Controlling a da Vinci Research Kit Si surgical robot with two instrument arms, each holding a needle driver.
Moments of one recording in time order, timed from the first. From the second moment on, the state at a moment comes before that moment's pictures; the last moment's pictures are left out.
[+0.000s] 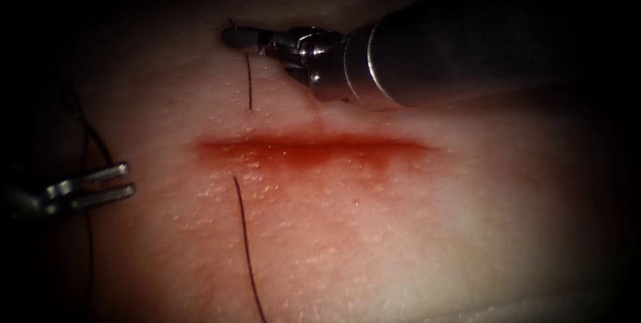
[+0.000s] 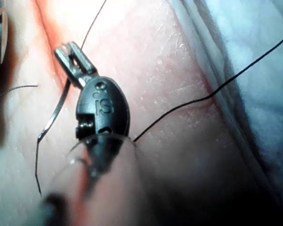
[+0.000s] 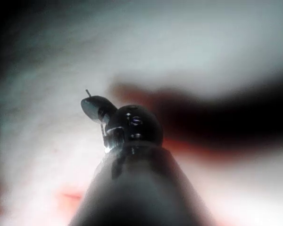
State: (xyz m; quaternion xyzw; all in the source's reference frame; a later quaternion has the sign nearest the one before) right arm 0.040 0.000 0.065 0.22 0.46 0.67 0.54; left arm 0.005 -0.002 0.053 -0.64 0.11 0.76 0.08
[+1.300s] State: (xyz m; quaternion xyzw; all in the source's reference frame) right arm 0.030 0.000 0.056 0.10 0.62 0.57 0.53; left arm 0.006 0.006 0.062 -0.60 0.12 0.79 0.11
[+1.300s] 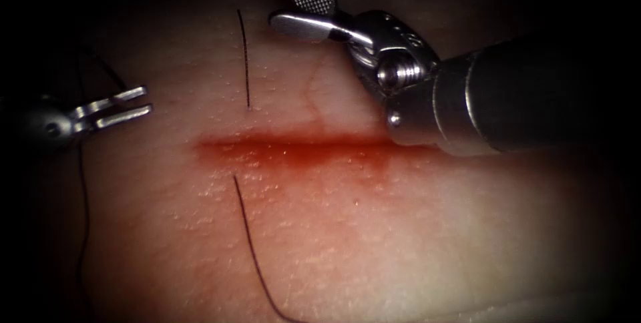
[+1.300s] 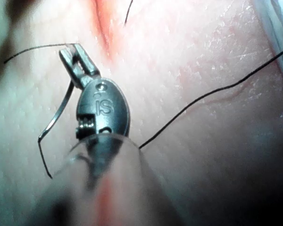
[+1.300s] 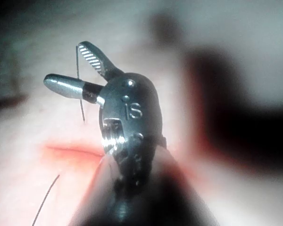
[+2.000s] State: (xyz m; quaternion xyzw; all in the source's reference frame) right arm 0.025 -0.002 0.055 0.10 0.62 0.57 0.53; left arm 0.006 0.010 0.072 -0.50 0.12 0.85 0.10
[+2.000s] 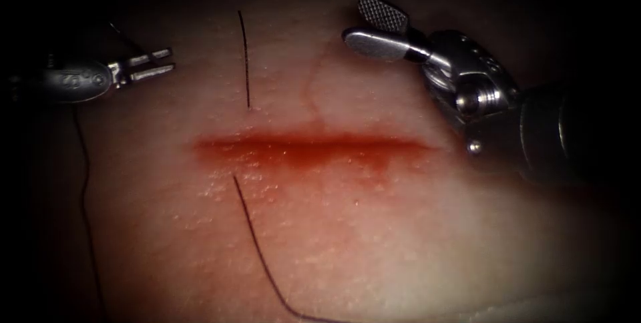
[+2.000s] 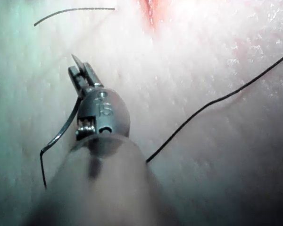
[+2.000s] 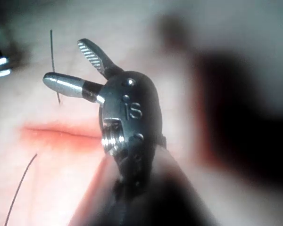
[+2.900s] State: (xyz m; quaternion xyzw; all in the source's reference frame) right arm 0.025 -0.003 0.055 0.10 0.62 0.57 0.53; left arm 0.004 0.012 0.071 -0.47 0.12 0.86 0.15
